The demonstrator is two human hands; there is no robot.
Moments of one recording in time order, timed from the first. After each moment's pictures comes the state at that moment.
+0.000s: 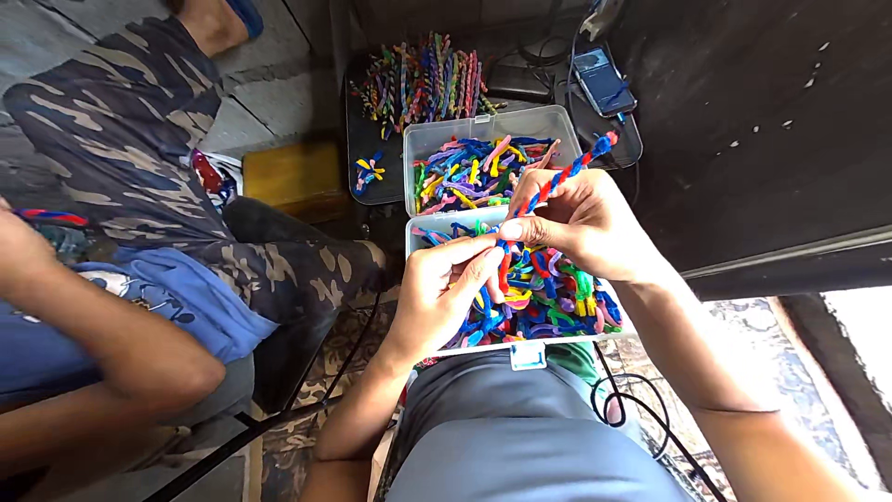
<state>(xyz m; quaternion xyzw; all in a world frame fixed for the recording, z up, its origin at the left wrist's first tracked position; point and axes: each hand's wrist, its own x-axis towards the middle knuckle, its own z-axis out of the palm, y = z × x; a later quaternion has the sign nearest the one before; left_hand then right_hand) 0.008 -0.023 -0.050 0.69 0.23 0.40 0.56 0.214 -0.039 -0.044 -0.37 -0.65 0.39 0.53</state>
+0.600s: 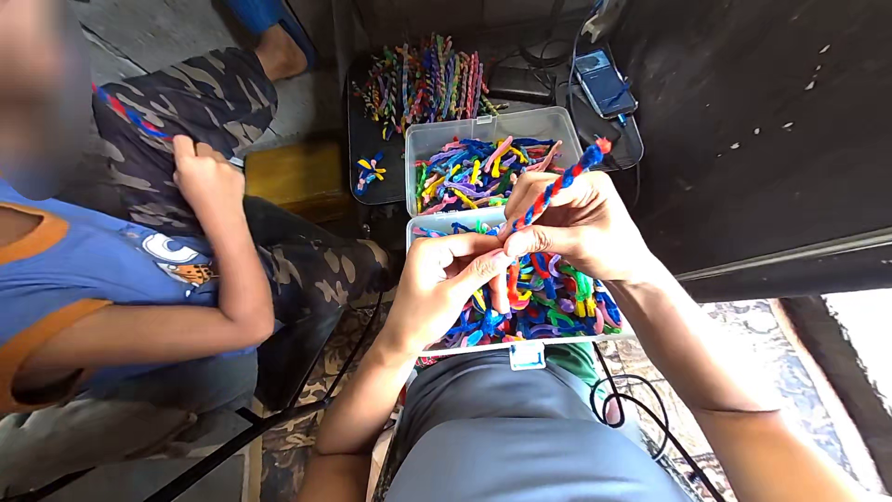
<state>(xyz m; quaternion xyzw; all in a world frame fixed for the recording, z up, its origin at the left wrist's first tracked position) 0.011 -0.018 -0.043 0.62 0.20 0.38 0.66 0.213 -0.034 -0.051 -0.28 -0.64 0.43 0.58</state>
